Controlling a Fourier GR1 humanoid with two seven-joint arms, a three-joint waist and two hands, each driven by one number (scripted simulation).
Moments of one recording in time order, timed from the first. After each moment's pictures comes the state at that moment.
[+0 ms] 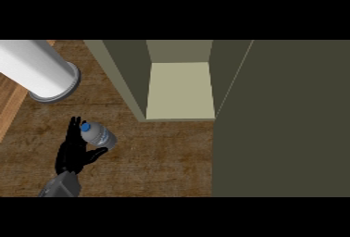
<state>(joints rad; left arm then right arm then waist) -0.35 0.18 0.35 -0.42 0.35 -0.26 -0.59 0.61 -0.02 0.14 -2.18 -0.26 0.38 -0.14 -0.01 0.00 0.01</state>
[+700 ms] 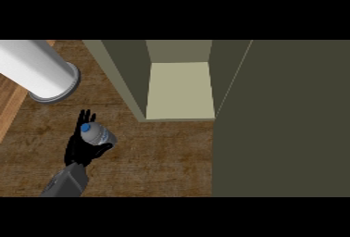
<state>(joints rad) -0.45 0.17 0.36 -0.30 0.37 -0.37 -0.63 0.59 -0.02 0.15 -2.19 -0.28 0.36 -0.10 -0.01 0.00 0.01</state>
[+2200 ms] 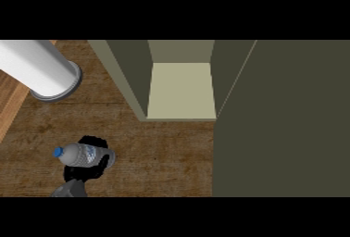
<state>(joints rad) -0.30 0.14 0.27 -0.45 0.36 -0.50 -0.68 0.62 -0.03 0.16 -2.16 -0.25 0.37 -0.15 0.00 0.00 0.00</state>
